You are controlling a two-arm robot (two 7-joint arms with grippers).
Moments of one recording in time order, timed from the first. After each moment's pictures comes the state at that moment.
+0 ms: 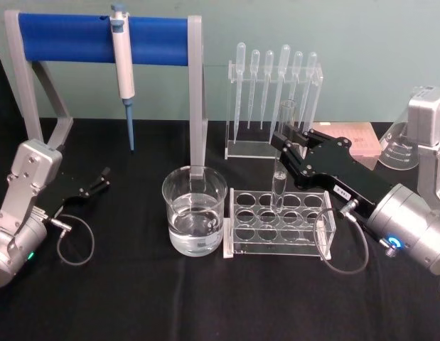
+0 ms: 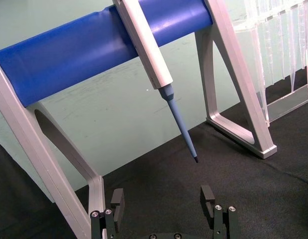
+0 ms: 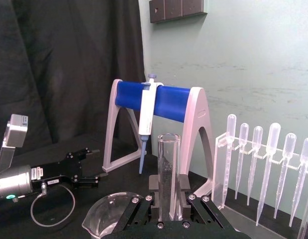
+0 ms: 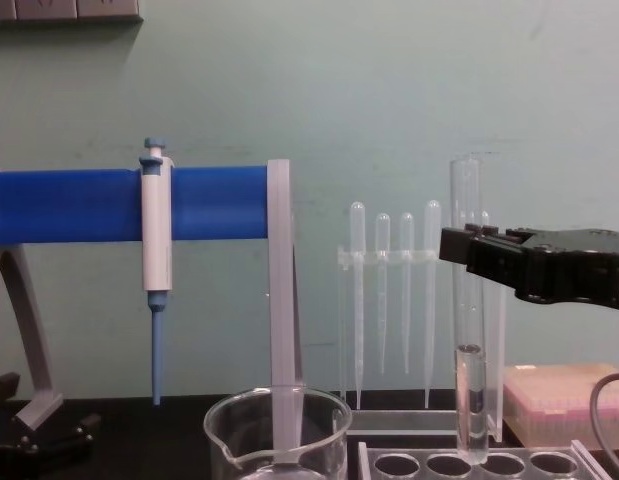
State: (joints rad) left arm -0.20 0.60 0.45 -1.41 -0.25 -0.12 0.03; right arm 0.11 0.48 -0.30 -1.81 0.49 0.07 0.37
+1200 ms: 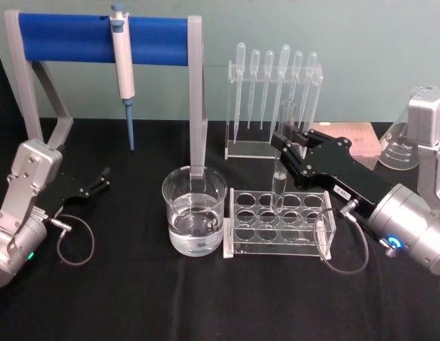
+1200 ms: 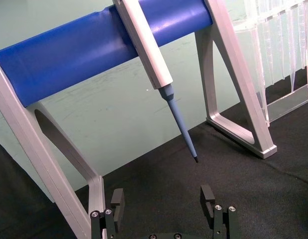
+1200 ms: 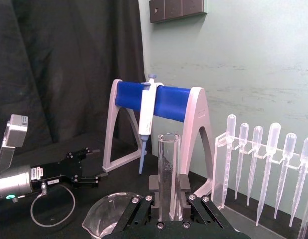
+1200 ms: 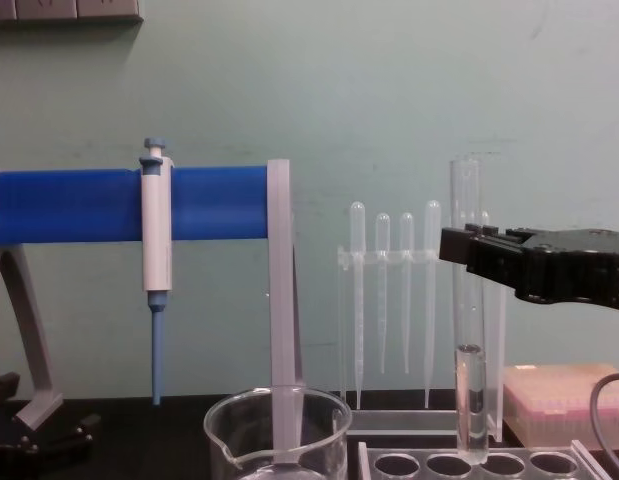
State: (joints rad) left arm -0.20 0.60 0.45 -1.41 -0.25 -0.12 0.03; right arm 0.11 0.48 -0.30 -1.81 0.49 0.07 0.37
